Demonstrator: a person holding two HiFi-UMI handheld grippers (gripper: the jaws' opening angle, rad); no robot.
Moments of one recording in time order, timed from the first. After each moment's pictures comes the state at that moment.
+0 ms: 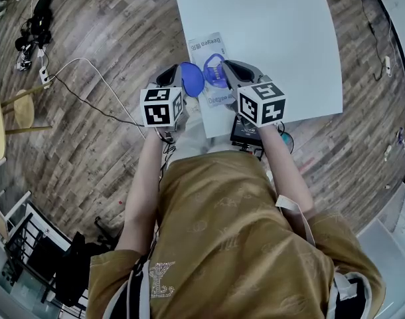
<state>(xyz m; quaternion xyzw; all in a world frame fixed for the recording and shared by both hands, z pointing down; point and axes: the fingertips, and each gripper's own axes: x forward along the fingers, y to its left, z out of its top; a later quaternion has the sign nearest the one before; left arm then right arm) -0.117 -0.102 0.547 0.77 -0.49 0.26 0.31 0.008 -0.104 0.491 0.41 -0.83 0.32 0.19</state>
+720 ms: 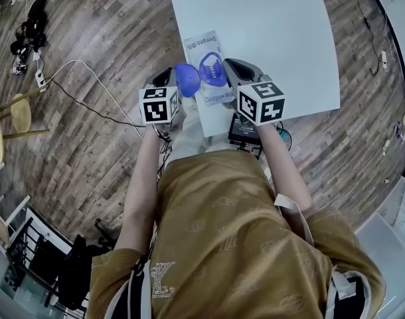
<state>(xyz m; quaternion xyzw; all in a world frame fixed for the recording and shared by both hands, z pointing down) -0.129 -0.092 0.587 0.76 -0.49 0.29 0.33 0.021 -0.103 0.495 0.43 -0.82 0.32 0.19</state>
